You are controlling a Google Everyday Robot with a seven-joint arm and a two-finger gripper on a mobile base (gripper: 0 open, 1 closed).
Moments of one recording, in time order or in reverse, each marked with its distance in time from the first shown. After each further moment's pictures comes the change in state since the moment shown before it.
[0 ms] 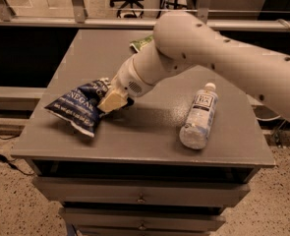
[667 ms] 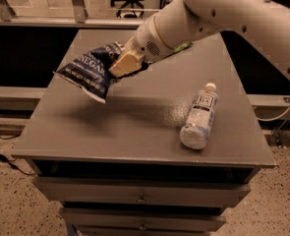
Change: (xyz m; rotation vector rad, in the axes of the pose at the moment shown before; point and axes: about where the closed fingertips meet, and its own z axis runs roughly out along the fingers) arm -0.037 -0.045 -0.078 0.083 -0.078 0.015
